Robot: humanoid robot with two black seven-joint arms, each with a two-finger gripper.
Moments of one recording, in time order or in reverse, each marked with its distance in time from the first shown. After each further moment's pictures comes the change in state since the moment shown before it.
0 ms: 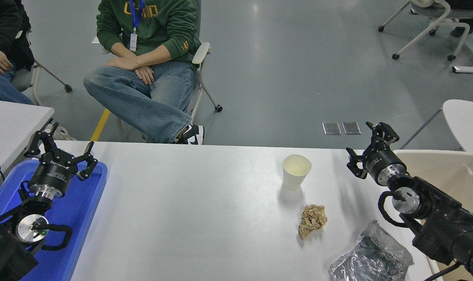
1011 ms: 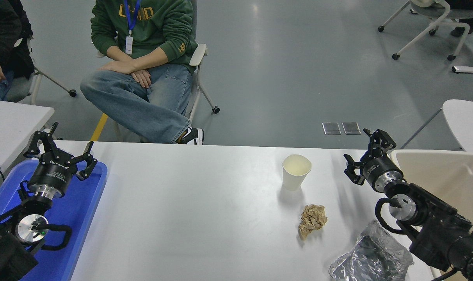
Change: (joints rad) left arm 0.000 0.001 -0.001 0.000 0.000 0.000 0.000; right arm -0.002 0.009 -0.011 -0.004 -0.001 -0.002 0.011
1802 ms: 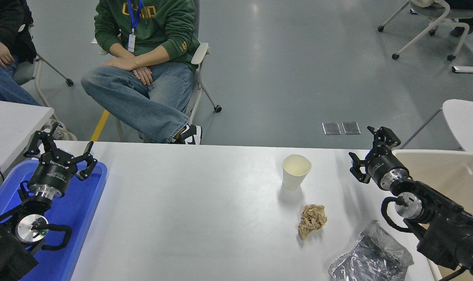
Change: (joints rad) left arm 0.000 0.000 0.000 0.000 0.000 0.000 0.000; right arm 0.019 -0.105 -0.132 0.089 -0.050 0.001 -0.001
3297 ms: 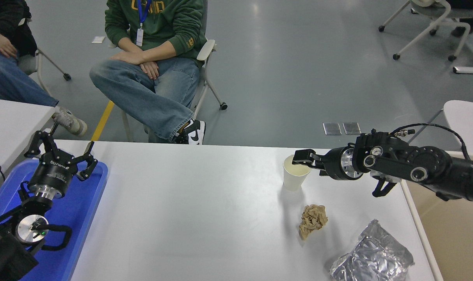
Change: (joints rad) left arm 0.000 -0.001 -0.001 0.000 0.000 0.000 0.002; right arm 0.533 -0.006 -0.764 0.359 -0.481 0.034 -0.477
